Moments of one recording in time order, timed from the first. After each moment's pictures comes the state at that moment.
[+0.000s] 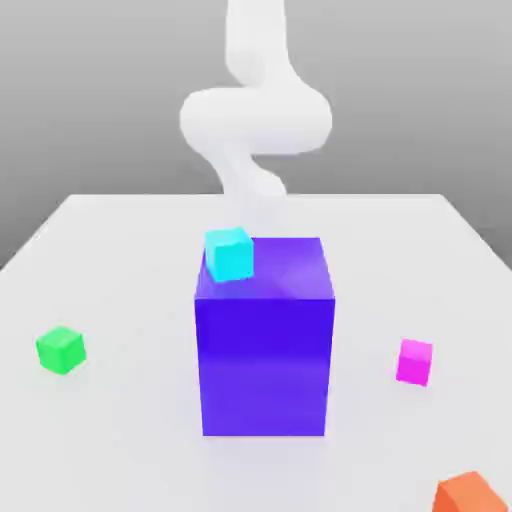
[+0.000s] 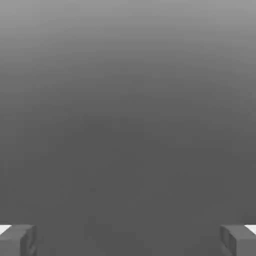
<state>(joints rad) 0.05 -0.76 0.00 -2.33 -0.01 2.33 0.70</state>
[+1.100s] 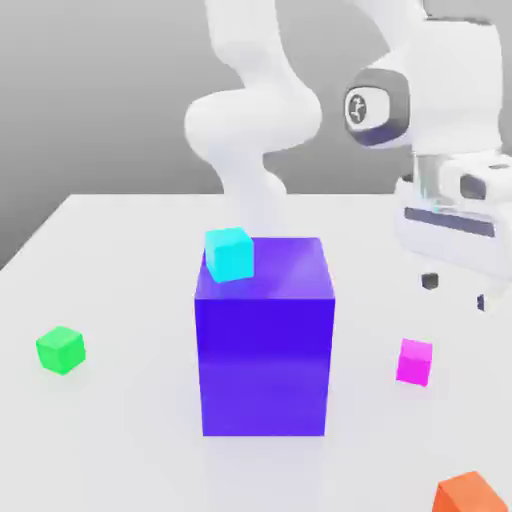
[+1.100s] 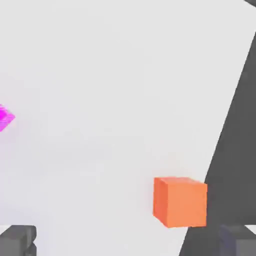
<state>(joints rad) 0.67 -0.19 -0.10 -2.74 -0.08 2.74 -0.70</state>
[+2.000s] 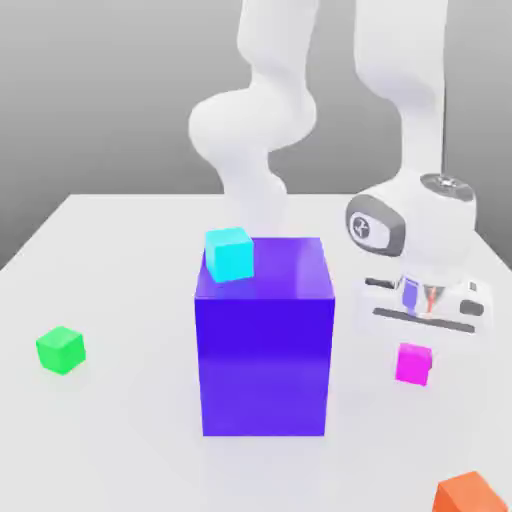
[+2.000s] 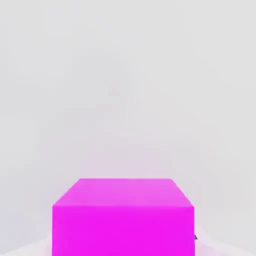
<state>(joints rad) 0.80 0.25 -0.01 -2.83 0.04 3.07 -1.27</state>
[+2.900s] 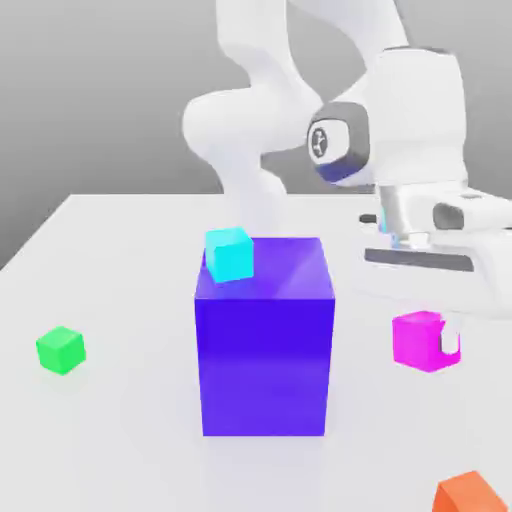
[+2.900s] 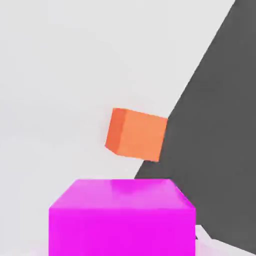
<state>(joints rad) 0.39 -0.12 -0.20 -2.64 -0.28 2.90 -0.71</state>
